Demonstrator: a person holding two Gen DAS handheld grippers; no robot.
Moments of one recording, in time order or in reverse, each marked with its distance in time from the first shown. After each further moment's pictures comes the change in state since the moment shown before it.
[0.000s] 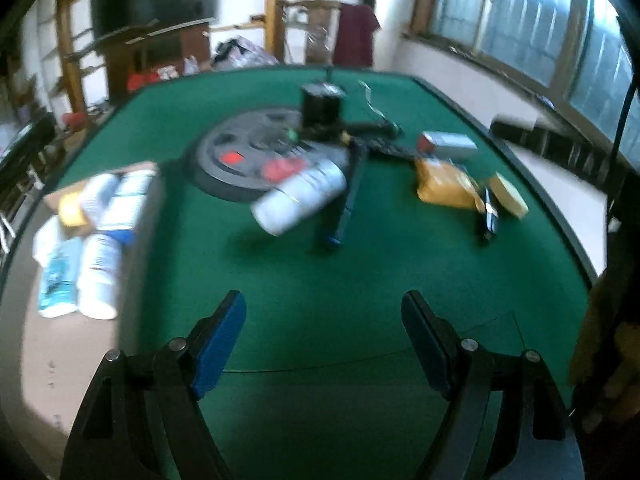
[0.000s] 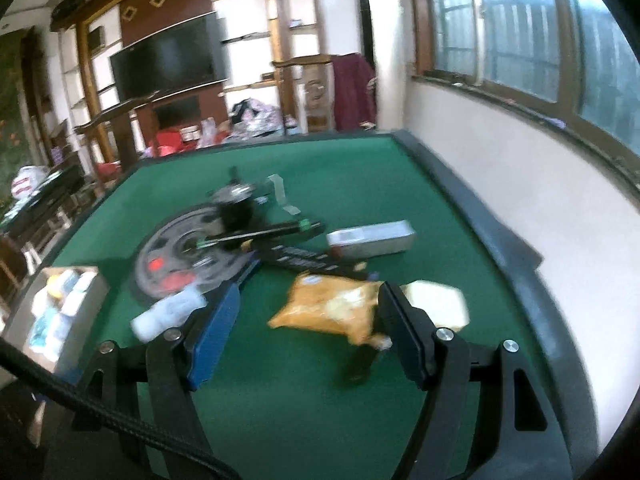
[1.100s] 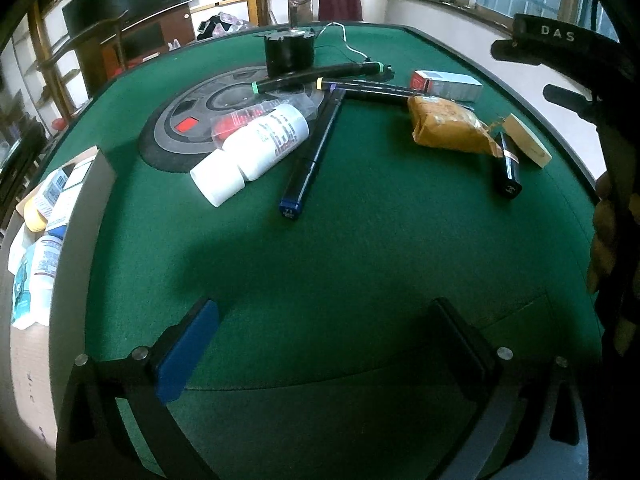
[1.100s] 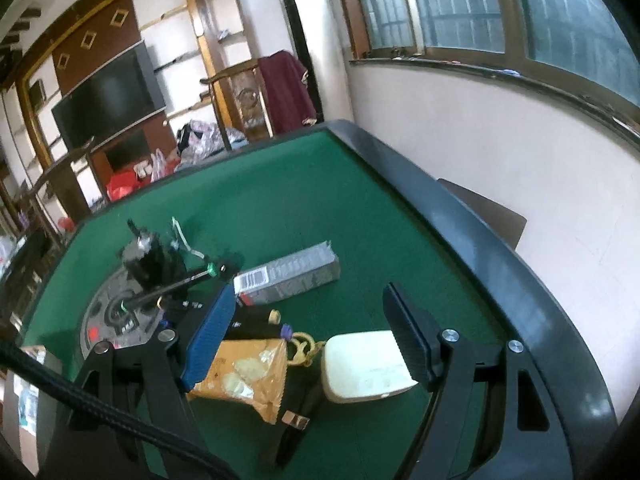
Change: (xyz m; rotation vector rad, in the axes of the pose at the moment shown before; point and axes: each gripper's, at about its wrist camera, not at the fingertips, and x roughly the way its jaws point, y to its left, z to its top) left arm 0.051 -0.027 -0.001 0.081 0.119 0.050; right arm 0.058 -0.065 0.016 0.198 0.030 -0.044
